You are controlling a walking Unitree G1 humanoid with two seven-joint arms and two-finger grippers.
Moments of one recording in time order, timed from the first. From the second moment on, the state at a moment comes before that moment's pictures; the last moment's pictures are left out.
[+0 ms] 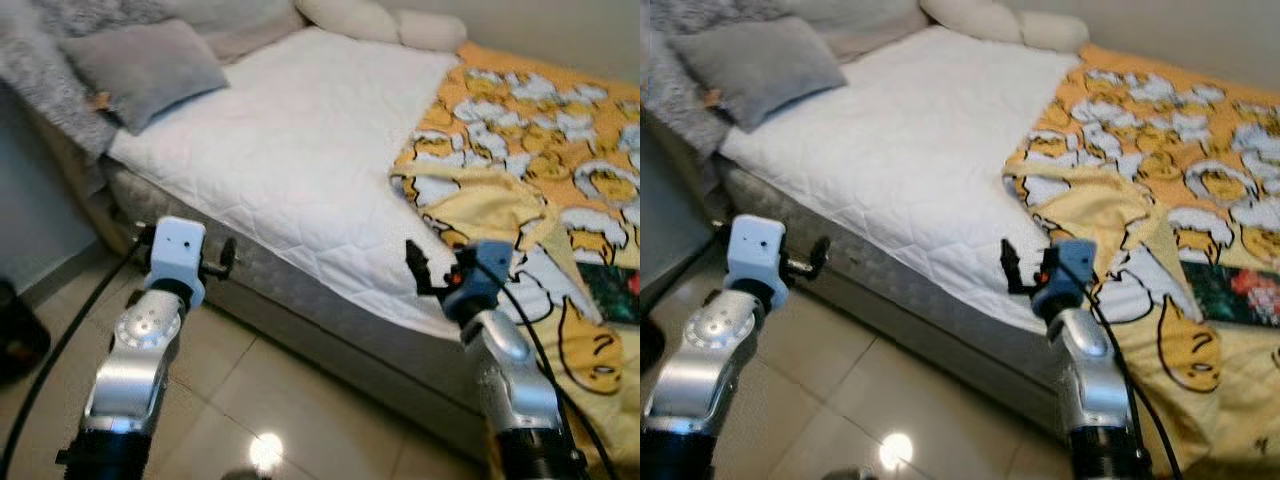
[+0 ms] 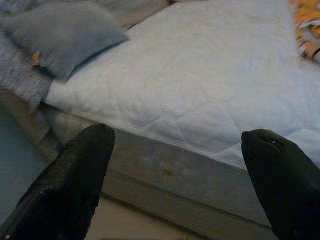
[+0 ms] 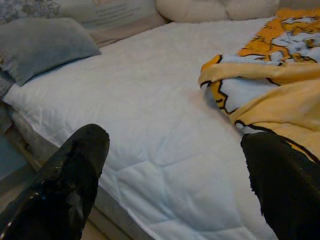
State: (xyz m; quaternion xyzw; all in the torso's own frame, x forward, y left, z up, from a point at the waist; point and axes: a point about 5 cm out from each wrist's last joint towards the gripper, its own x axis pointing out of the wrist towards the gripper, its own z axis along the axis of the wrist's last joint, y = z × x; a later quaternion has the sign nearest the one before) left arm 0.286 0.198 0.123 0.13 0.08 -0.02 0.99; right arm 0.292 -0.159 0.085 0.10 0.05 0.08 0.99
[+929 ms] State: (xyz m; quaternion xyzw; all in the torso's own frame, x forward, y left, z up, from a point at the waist) left arm 0.286 0.201 0.120 0.13 0.08 -0.02 0.99; right arm 0.294 -0.156 0.082 0.10 0.06 0.08 0.99
